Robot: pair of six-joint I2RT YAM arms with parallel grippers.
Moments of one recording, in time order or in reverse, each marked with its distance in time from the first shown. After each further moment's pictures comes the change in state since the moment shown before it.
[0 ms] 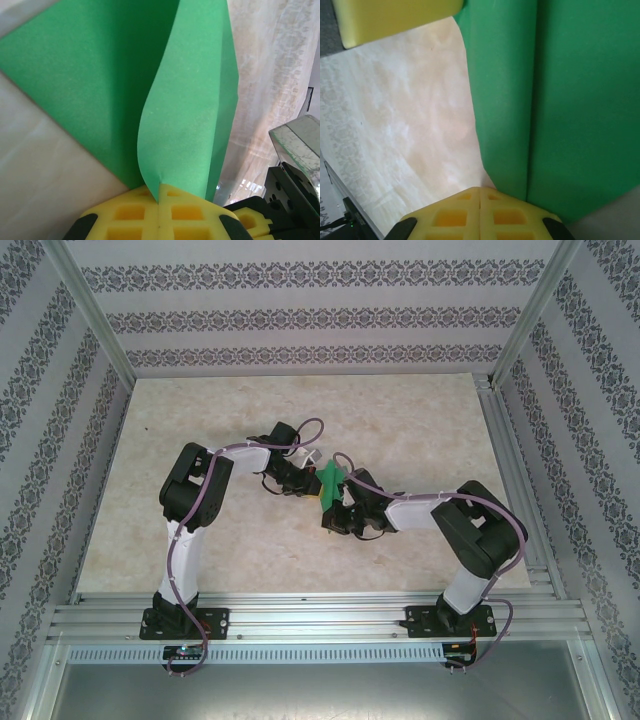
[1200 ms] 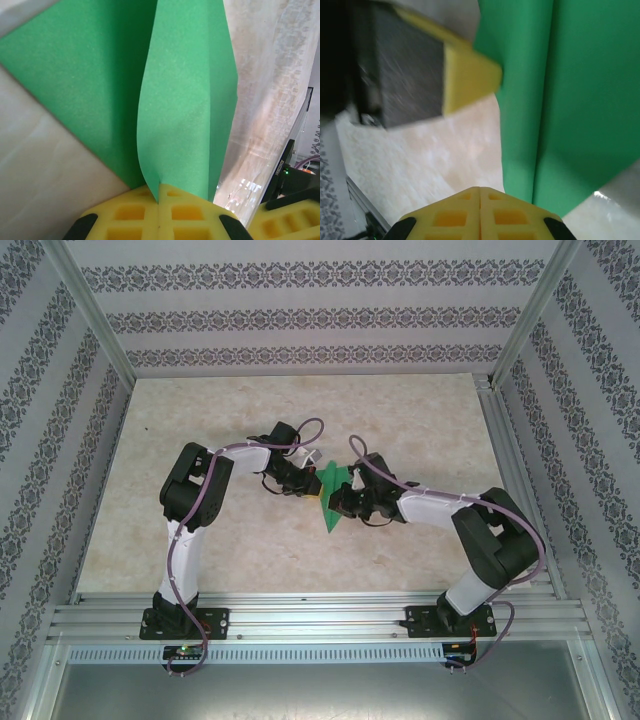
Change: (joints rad) left arm 0.001 0.003 0.006 -0.008 0.001 0.000; right arm -0.104 -0.103 0.066 -0.083 0.008 -0.039
